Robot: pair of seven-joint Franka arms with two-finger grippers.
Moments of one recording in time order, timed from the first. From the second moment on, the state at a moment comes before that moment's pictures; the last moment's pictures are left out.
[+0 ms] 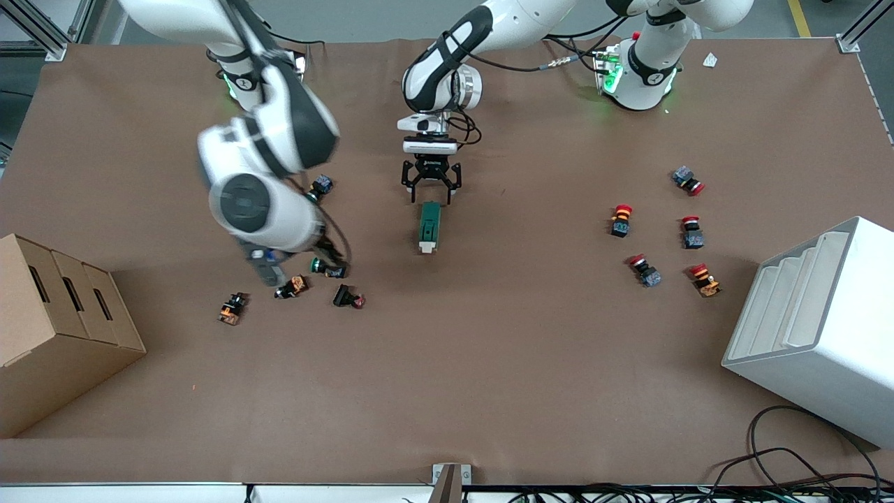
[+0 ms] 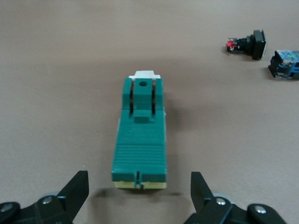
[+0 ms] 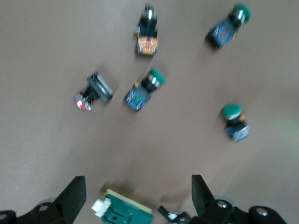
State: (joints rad) left arm -0.94 0.75 -0.33 -1.91 1.70 2.15 -2.48; right arm 0.50 0.45 -0.01 -1.56 0.11 1.79 1.50
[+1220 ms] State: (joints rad) left arm -1.00 0.84 -0.33 -1.91 1.89 1.92 -2.64; right arm 0.72 0.79 0.01 -1.48 0.23 2.03 1.96
